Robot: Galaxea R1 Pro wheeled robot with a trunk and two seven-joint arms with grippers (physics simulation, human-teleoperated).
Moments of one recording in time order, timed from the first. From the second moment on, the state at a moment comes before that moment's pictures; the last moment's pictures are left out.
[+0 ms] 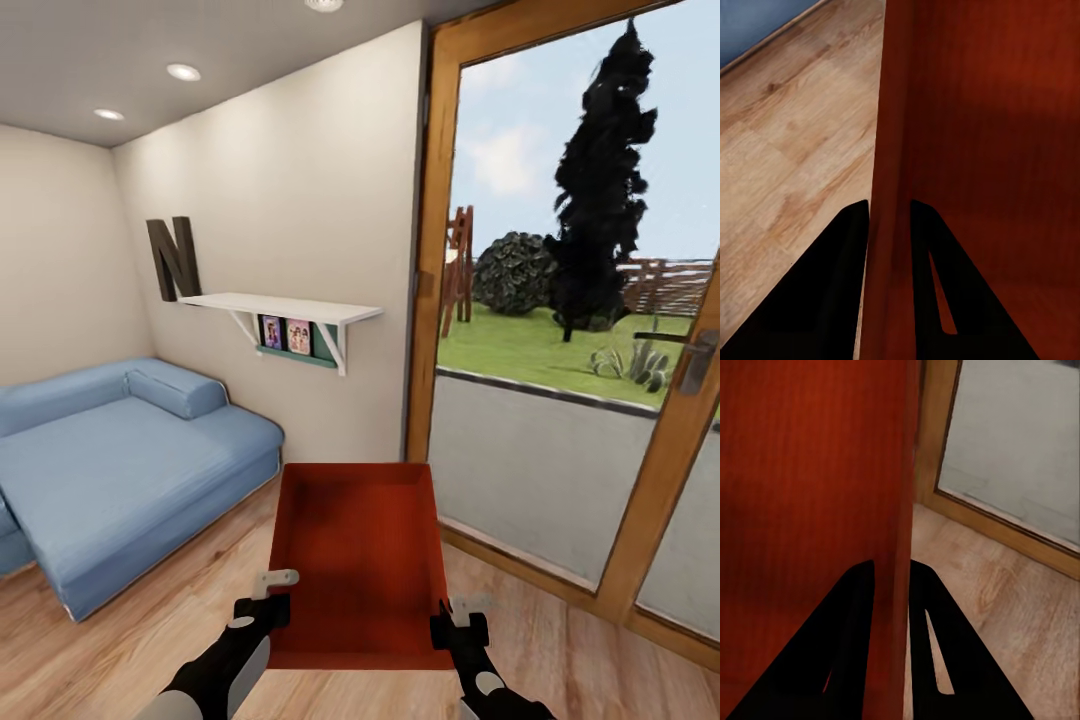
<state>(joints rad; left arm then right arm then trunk) -0.54 -0.09 -0.17 -0.41 0.21 0.06 0.22 -0.54 0.08 0.45 -0.15 -0.30 -0.45 -0.18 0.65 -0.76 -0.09</state>
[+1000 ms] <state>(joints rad) -0.54 -0.09 -0.17 -0.41 0.20 0.06 0.22 -0.54 0.08 0.45 -0.14 -0.30 -0.45 -0.18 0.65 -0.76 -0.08</state>
